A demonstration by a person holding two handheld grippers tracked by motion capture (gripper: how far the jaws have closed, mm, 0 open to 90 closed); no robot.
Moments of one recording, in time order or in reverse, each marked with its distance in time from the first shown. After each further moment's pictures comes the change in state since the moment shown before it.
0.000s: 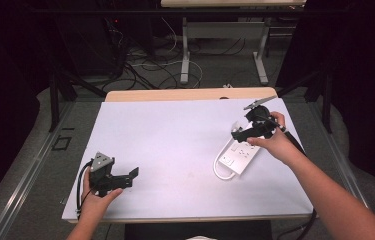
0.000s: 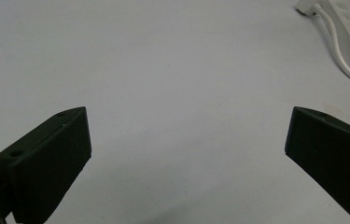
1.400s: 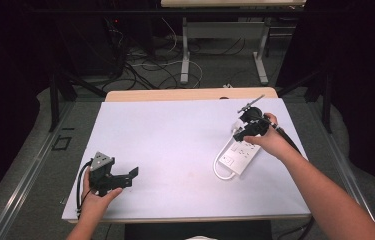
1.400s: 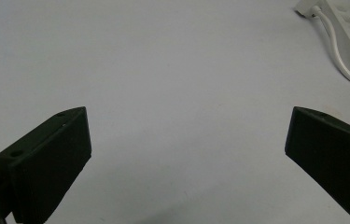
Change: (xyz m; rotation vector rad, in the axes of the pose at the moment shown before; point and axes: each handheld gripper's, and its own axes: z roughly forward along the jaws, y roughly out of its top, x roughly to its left) left arm 0.003 0.000 0.001 0.000 -0.008 -0.008; right arm -0.011 0.002 0.033 0.180 0.052 -0.044
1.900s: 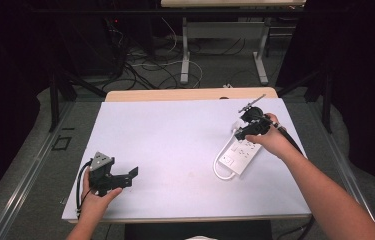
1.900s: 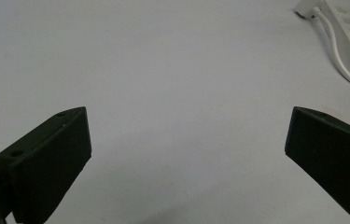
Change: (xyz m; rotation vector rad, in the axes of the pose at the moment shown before) left arm 0.000 0.000 -0.001 -0.003 -0.002 -0.004; right arm -0.003 -0.001 -0.002 0.001 0.033 0.004
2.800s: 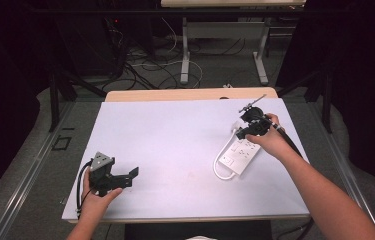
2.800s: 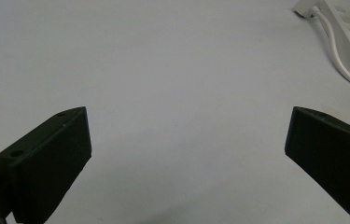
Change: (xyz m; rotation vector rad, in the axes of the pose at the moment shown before) left arm -0.001 0.000 0.000 -0.002 0.000 0.000; right arm 0.003 0.000 -0.001 0.003 0.003 0.030
